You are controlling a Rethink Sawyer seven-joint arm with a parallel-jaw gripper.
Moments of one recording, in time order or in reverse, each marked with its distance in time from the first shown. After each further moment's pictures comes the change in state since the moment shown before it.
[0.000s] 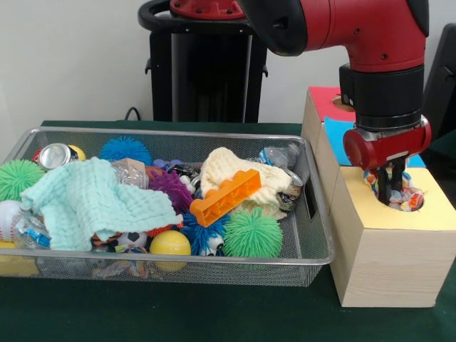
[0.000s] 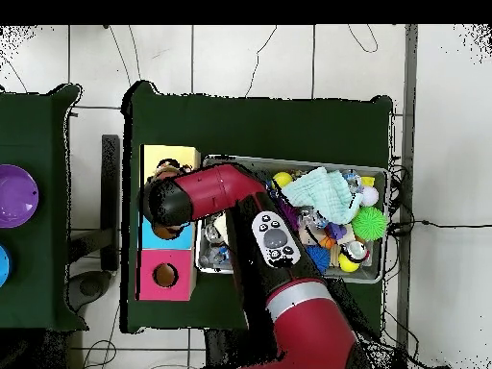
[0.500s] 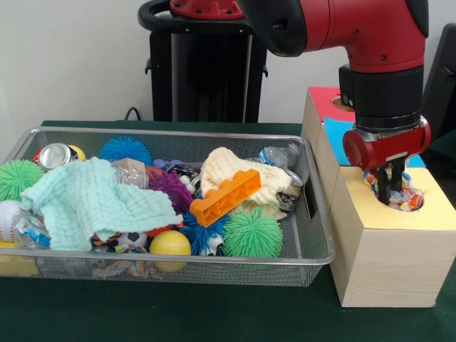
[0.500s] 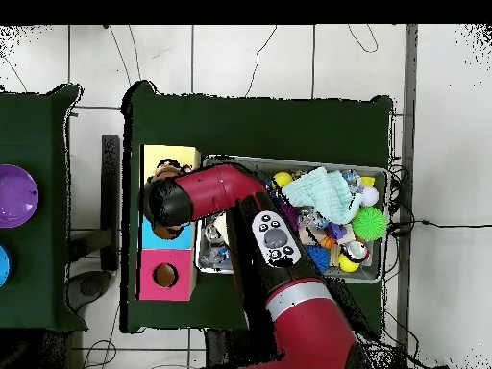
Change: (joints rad) arm 0.000 0.001 -0.001 0.000 0.000 -0.001 0.000
